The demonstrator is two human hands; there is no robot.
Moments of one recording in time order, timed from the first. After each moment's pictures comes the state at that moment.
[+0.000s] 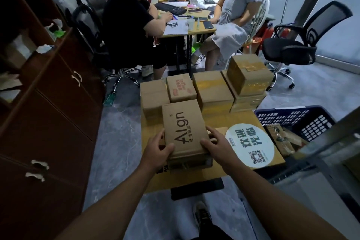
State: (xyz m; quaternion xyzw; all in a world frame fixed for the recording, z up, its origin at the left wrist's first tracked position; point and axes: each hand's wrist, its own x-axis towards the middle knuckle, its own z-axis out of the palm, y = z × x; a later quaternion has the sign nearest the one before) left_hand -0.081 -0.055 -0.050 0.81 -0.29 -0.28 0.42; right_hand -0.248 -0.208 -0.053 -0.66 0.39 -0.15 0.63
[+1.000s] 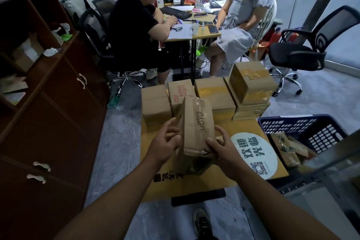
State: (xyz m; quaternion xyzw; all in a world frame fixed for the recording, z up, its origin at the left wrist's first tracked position) left_hand -0.079 -0.103 -0.027 0.70 -0.28 -0.34 0.56; right_hand -0.252 -0.237 -0.043 -0.49 0.34 -0.18 0.78
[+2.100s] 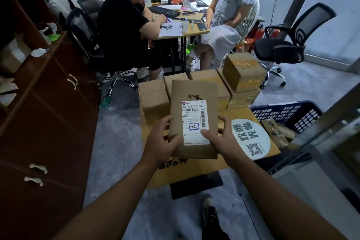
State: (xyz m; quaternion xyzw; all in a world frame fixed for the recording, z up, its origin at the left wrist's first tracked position) left_hand -0.091 -0.048 -0.016 0.75 -0.41 -0.18 0.49; right_hand -0.260 -0.185 -0.024 -0.59 0.41 -0.23 0.65
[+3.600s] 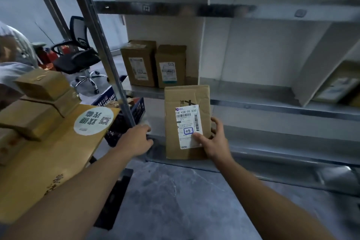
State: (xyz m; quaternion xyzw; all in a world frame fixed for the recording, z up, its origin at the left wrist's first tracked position) left_hand -0.381 0.018 0.020 0.48 -0.86 -0.17 -0.03; right_hand -0.592 0.176 -0.007 -0.29 0.70 -0.56 0.34
